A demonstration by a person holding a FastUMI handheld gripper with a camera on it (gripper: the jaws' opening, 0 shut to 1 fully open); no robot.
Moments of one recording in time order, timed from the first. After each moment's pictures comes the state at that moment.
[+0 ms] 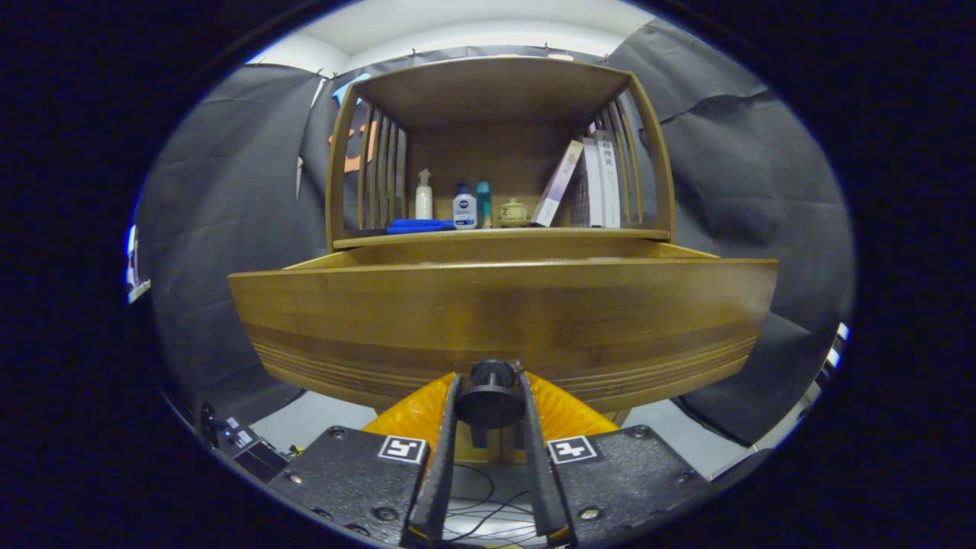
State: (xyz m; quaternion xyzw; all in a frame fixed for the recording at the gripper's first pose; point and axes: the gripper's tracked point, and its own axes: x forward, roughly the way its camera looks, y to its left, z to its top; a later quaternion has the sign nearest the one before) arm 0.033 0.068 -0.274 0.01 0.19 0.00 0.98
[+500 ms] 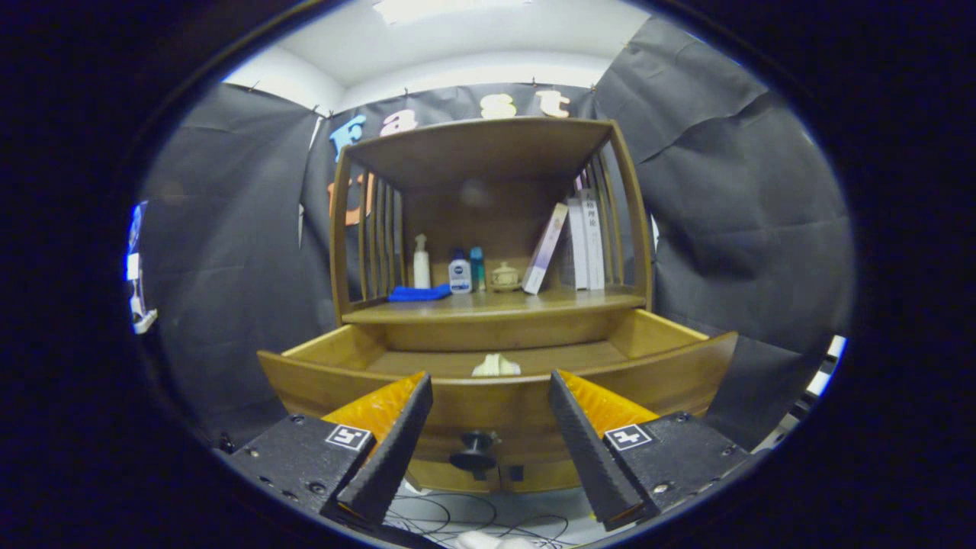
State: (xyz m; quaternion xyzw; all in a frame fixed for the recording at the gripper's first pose) arm 0.032 0.050 -0.158 0.03 0.10 0.00 0.99
